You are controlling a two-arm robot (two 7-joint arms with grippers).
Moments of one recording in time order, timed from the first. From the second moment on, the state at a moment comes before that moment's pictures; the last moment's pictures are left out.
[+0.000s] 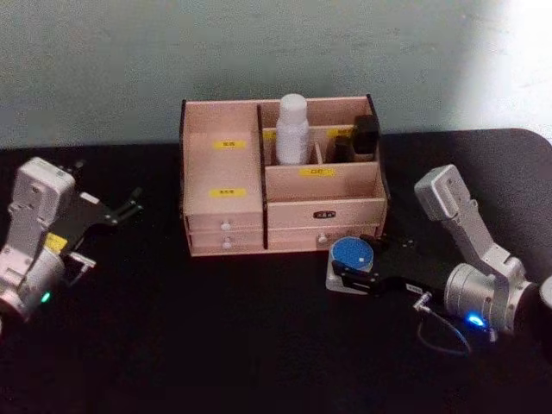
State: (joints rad) left arm -0.20 0.60 0.45 -1.41 -0.25 -0.12 0.03; right arm 0.17 0.52 -0.42 -1.54 0.35 0.28 0.44
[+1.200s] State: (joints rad) left arm -0.20 0.60 0.45 -1.41 -0.25 -0.12 0.03; right arm 0.44 0.43 -0.52 -1.48 0.35 0.18 0.52
